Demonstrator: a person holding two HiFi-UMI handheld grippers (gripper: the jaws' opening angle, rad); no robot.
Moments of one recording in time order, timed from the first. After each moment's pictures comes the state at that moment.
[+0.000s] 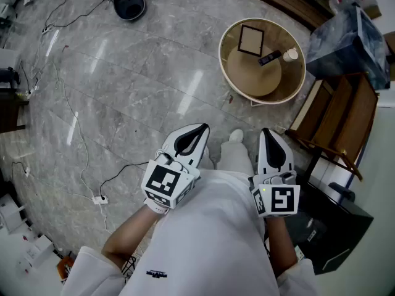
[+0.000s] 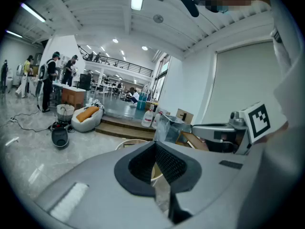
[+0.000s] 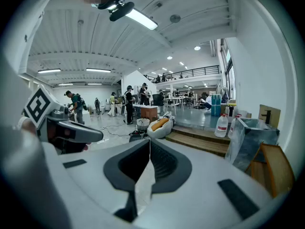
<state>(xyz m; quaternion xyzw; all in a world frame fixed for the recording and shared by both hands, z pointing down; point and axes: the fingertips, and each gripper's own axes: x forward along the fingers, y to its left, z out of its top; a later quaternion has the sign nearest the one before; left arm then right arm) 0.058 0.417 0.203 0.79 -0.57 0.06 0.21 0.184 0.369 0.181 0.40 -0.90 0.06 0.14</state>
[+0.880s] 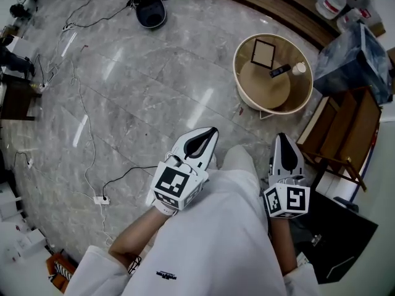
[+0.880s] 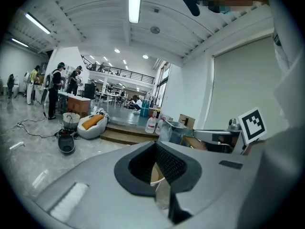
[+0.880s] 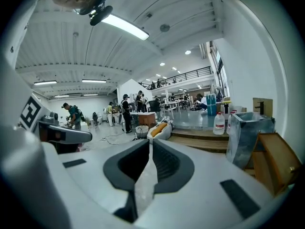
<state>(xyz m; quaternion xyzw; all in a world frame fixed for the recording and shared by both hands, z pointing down) 0.065 0.478 0.180 0.78 -0.59 0.05 0.18 0.218 0.412 0.177 0.42 -0.89 0.11 0.09</state>
